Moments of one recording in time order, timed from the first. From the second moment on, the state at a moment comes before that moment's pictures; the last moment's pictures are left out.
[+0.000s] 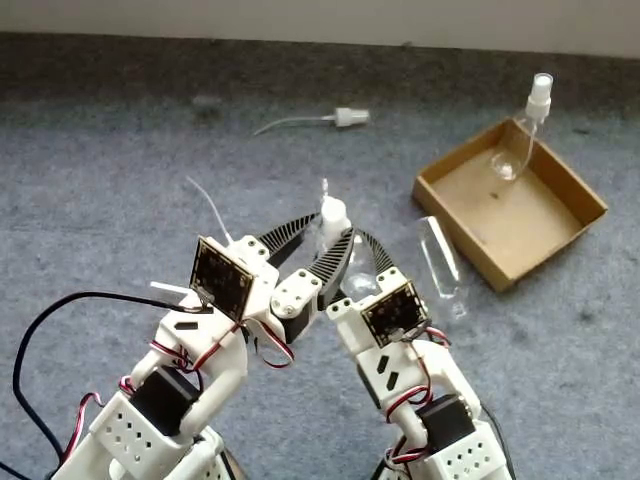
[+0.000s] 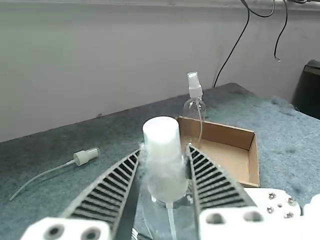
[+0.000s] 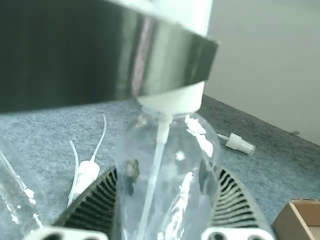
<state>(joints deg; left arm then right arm) 33.2 -78.2 71.1 20.7 9.6 -31.1 -104.2 95.6 22.8 13.1</state>
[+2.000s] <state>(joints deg) 13.7 -86.2 44.2 46.7 9.4 -31.2 -104.2 95.6 31.3 13.1</state>
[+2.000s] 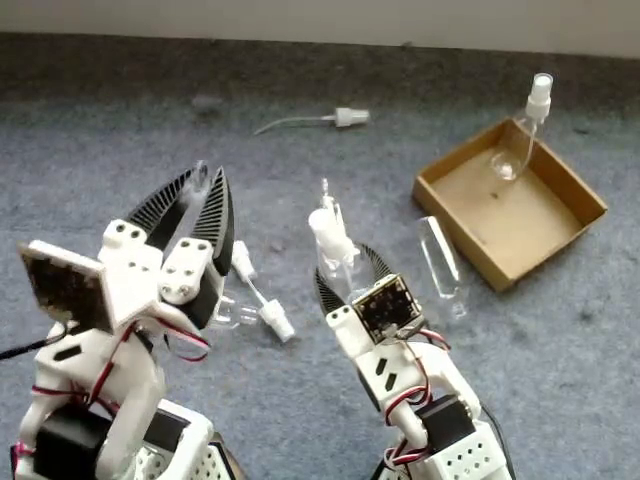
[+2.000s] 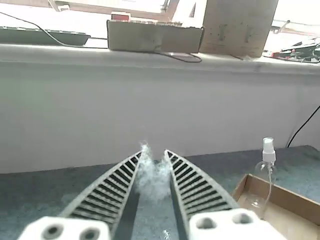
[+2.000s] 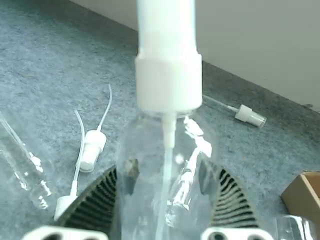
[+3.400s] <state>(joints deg) 4.7 -104.1 92.0 58.0 4.5 -17.2 -104.3 93.7 37.1 13.4</state>
